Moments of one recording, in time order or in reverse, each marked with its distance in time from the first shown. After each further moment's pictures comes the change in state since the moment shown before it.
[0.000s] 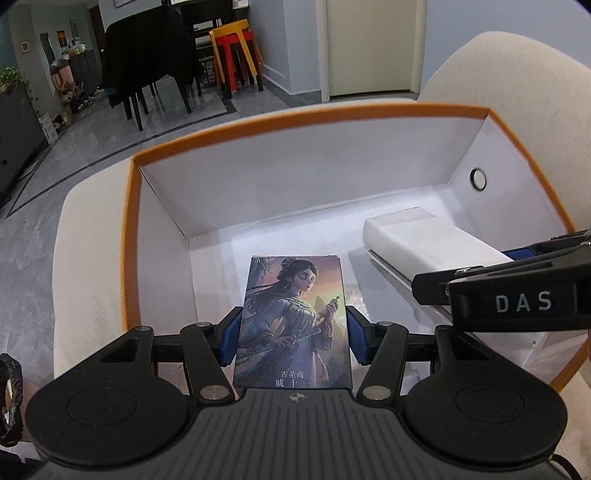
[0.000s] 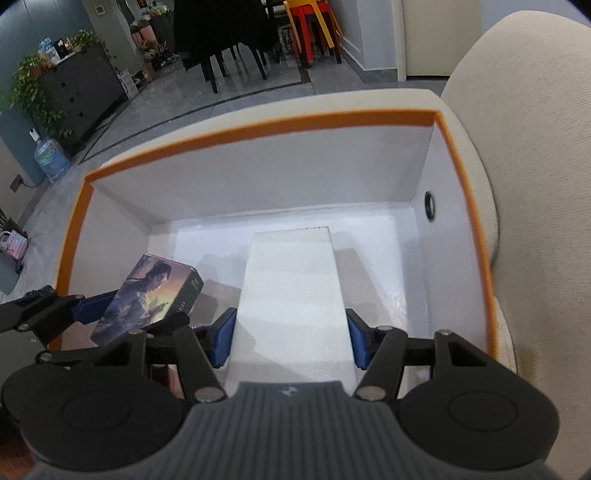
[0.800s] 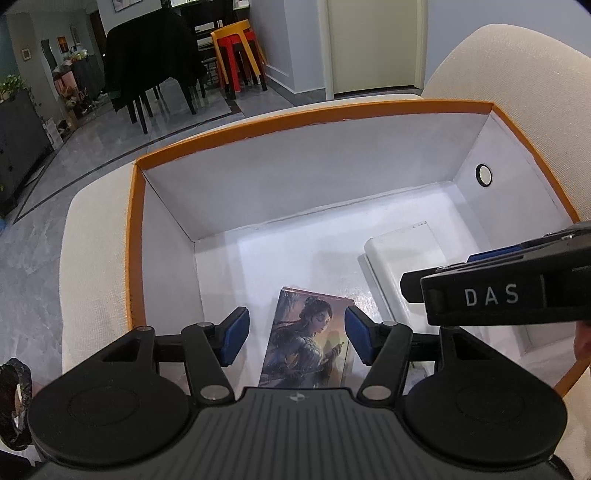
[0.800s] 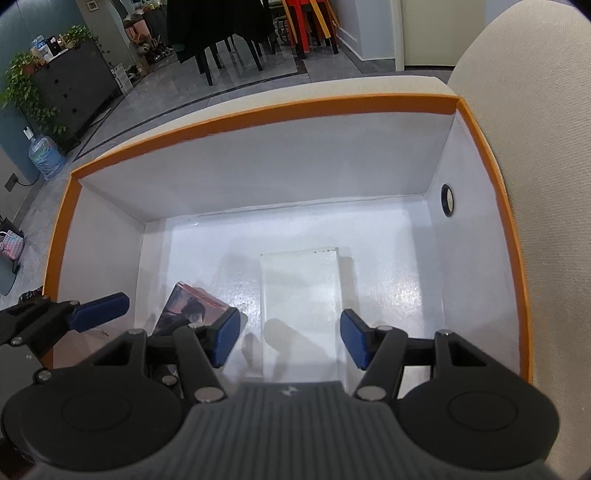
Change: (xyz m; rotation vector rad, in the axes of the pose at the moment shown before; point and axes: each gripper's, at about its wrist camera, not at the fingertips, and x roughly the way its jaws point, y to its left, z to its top) left arm -0.007 -0.005 0.002 0.024 0.005 0.031; right arm 0.020 0.004 0.006 0.018 0.025 -0.005
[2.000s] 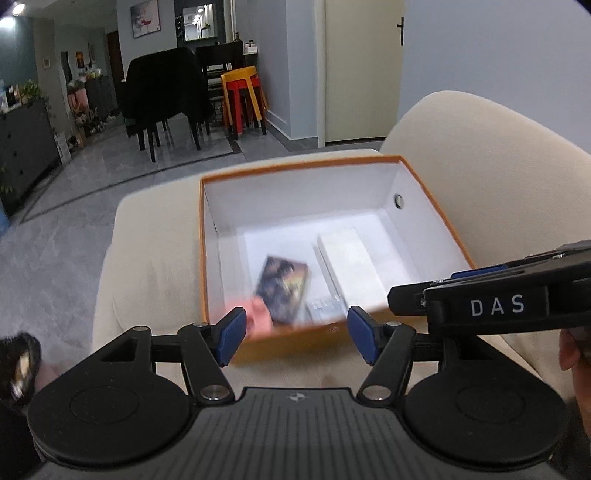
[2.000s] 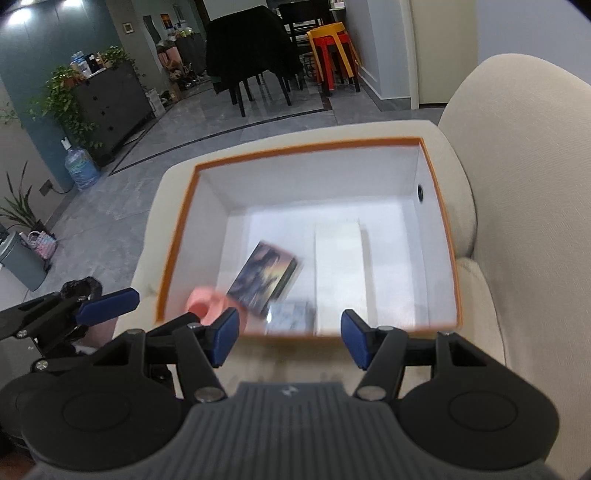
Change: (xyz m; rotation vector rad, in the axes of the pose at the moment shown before) left arm -0.154 -0.006 -0.077 -0.073 -0.151 -0.061; right arm -0.154 0.030 -0.093 -0.050 -0.121 0.070
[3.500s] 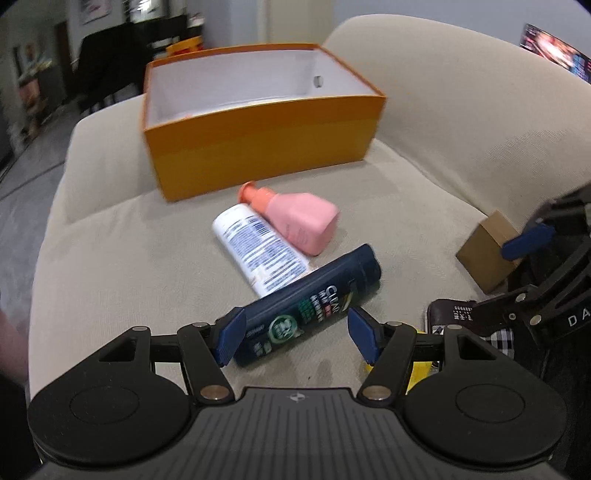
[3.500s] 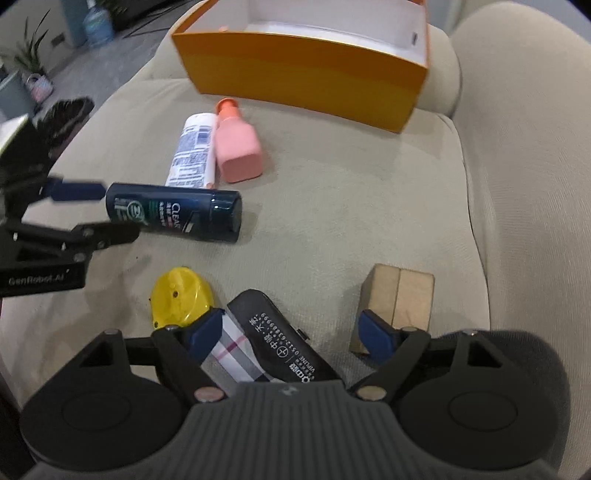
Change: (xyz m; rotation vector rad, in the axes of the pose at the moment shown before) left arm -0.026 -0.027 -0.173 0.129 0.069 -0.154; right arm -0.041 -0.030 -0.203 -0.316 0.273 -0.114
